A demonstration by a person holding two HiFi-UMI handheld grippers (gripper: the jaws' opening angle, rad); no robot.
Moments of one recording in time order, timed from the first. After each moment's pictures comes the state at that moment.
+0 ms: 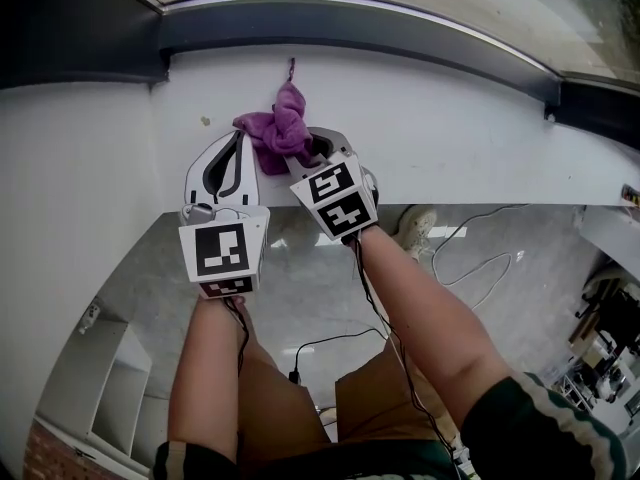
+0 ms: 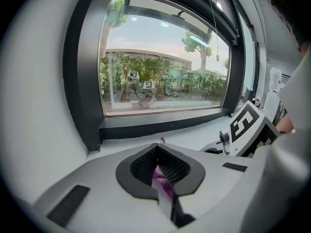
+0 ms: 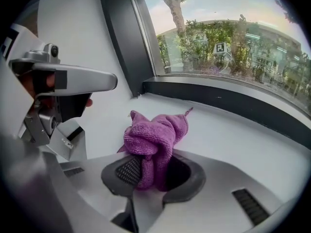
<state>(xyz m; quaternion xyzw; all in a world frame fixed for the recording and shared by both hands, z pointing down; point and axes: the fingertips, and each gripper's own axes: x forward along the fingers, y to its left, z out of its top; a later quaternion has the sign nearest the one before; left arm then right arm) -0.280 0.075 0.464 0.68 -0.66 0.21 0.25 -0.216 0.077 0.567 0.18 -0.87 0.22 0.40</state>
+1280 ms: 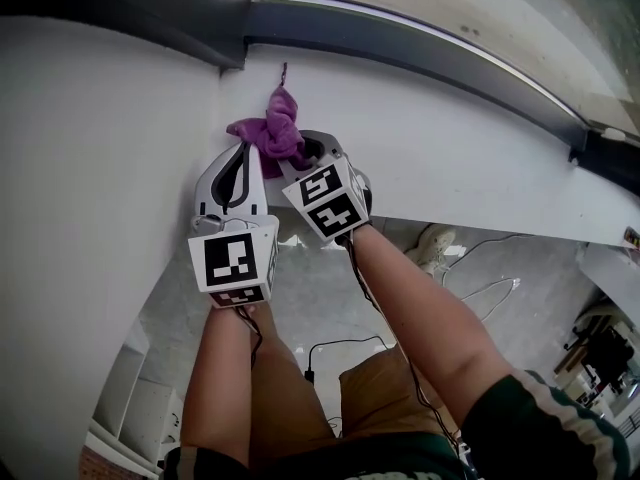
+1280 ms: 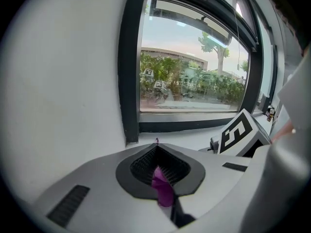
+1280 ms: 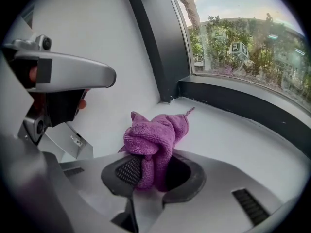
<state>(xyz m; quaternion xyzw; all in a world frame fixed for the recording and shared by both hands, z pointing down) -0.375 0.120 0.456 0.61 -0.71 0.20 0.28 -0.337 0.118 0.567 0.10 -0.89 0.19 0.40</state>
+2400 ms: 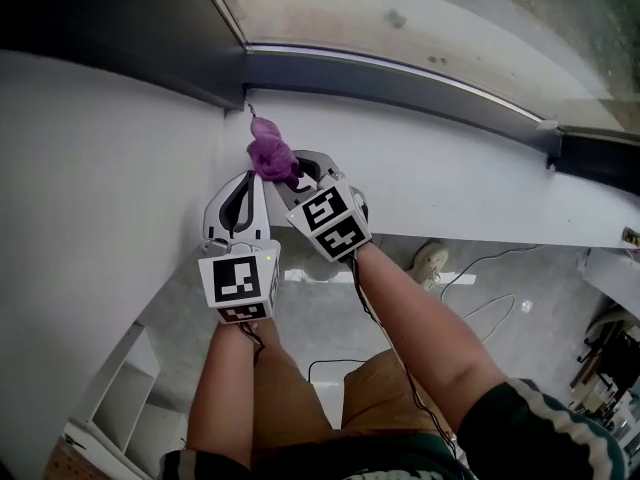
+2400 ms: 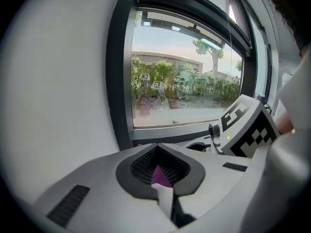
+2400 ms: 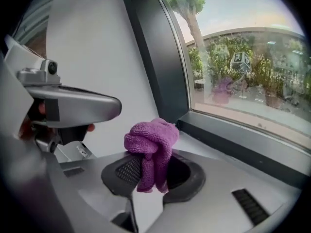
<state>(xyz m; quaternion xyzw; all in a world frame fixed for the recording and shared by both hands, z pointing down) -0.357 0.108 0.392 0.63 -0.71 0.20 0.25 -0.342 0.092 0.469 0.09 -0.93 0.18 0.32</state>
